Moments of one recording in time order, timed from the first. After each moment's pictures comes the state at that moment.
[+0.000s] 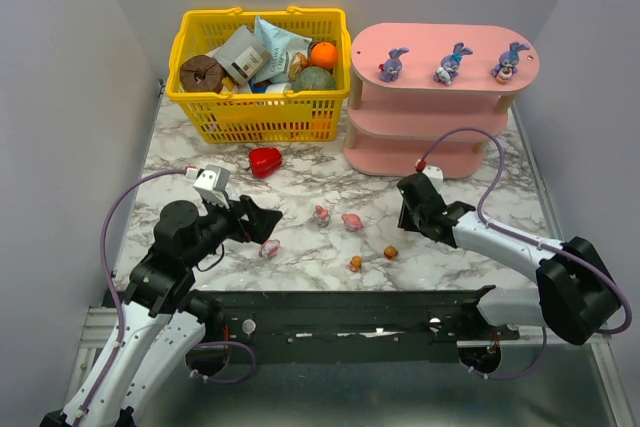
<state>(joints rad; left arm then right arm) -0.43 0.43 0.63 -0.46 0.22 -0.43 0.61 1.27 0.62 -0.31 0.38 0.63</state>
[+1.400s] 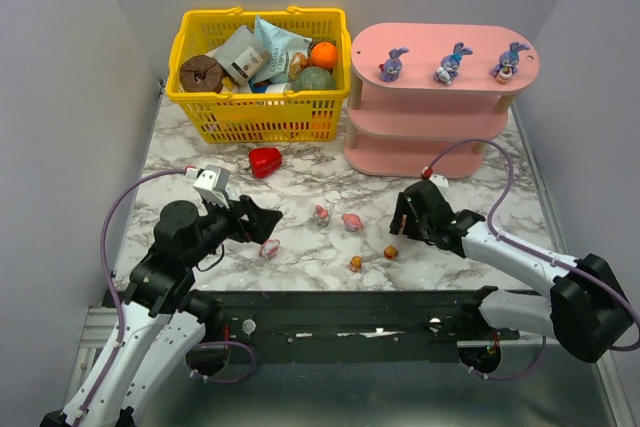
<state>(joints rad) -0.43 0.43 0.63 -0.46 0.22 -0.43 0.61 1.17 0.57 -0.33 0.28 0.68</state>
